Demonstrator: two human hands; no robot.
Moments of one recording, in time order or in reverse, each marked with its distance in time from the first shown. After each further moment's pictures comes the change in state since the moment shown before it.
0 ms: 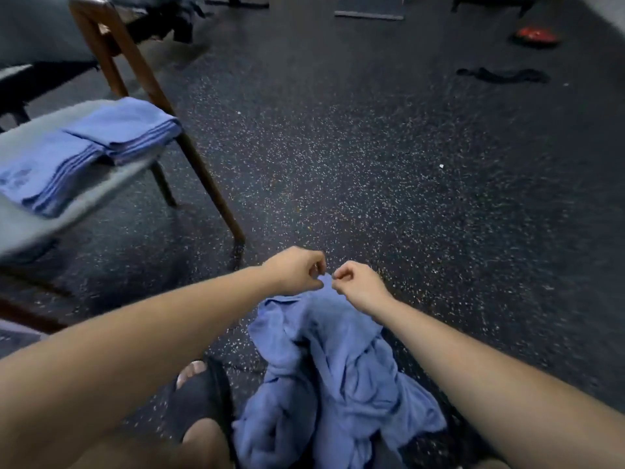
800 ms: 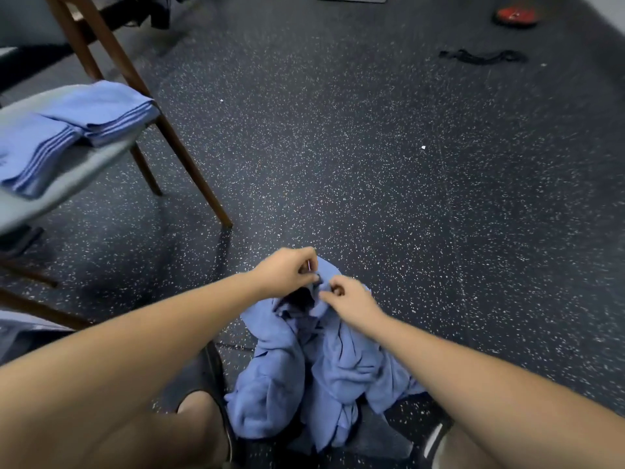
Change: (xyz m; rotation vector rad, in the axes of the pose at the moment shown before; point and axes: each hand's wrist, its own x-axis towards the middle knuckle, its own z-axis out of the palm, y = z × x) left_hand -0.022 0.023 0.057 -0.138 0.102 0.061; right_hand -0.058 0.070 0.026 -0.057 0.023 -0.069
